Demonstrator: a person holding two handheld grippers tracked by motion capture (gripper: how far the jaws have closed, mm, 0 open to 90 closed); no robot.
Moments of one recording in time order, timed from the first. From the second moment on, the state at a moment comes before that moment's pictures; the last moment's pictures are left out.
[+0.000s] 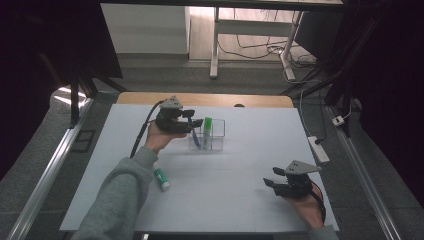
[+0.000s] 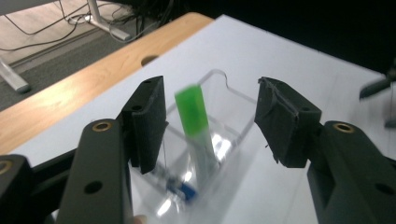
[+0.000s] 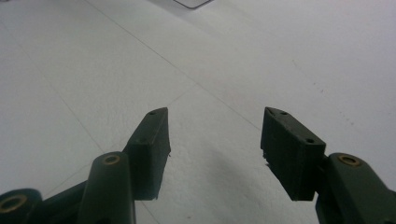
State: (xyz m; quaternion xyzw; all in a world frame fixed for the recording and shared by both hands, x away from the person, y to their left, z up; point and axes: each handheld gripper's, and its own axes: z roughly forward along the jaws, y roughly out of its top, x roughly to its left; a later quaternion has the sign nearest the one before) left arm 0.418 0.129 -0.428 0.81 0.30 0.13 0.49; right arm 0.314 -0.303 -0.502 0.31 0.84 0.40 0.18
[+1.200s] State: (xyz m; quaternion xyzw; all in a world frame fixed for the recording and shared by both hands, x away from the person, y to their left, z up) left arm 0.270 0.229 -0.498 0.80 0.38 0.15 0.43; right arm 0.313 -0.296 -0.500 0.30 0.84 0.40 0.18
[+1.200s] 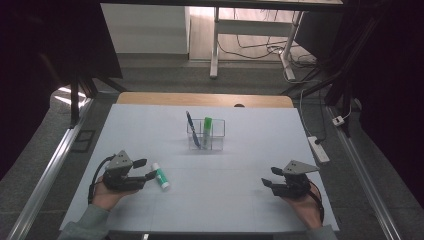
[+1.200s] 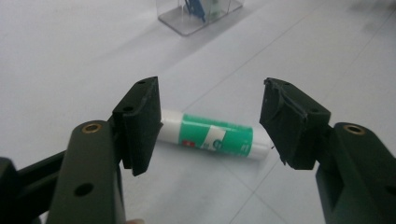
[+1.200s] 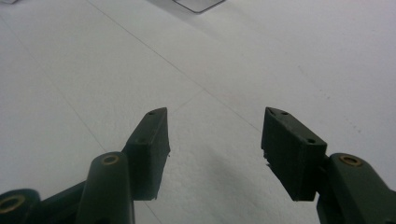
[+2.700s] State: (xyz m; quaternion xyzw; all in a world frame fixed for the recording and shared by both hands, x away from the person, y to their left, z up) left arm 0.325 0.244 -0.514 0.82 0.43 0.14 0.36; right arm 0.313 -0.298 -0.501 0.30 0.85 0.40 0.18
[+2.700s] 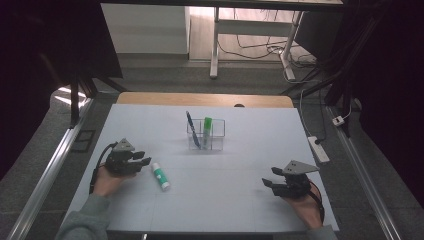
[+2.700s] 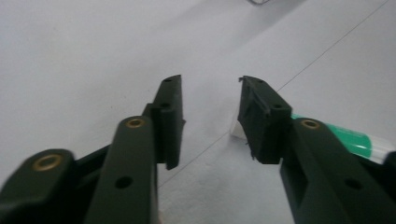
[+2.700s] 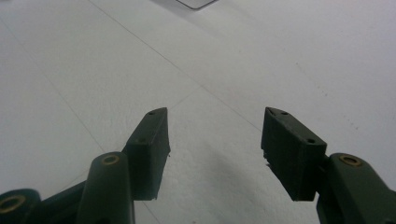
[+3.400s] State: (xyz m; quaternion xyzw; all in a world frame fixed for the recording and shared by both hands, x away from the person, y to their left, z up) left arm 0.343 0.234 -0.532 0.86 0.38 0.11 0.33; right arm 0.314 -0.299 -0.503 0.31 0.85 0.39 0.18
